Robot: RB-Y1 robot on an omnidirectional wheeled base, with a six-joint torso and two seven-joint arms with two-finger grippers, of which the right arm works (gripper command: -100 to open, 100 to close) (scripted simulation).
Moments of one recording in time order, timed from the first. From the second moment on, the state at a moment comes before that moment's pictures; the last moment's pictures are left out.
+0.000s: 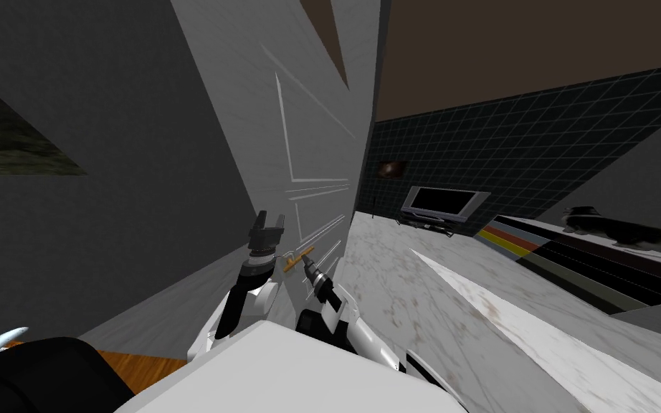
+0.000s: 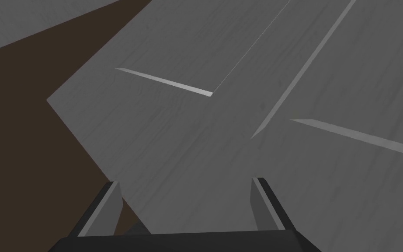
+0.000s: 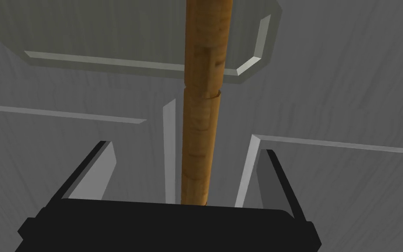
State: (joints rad) arm -0.29 -0.04 0.97 -1.10 -0.04 -0.33 -0.19
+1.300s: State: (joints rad) arm -0.29 -0.05 0.96 -1.12 -0.05 -0.33 -0.19
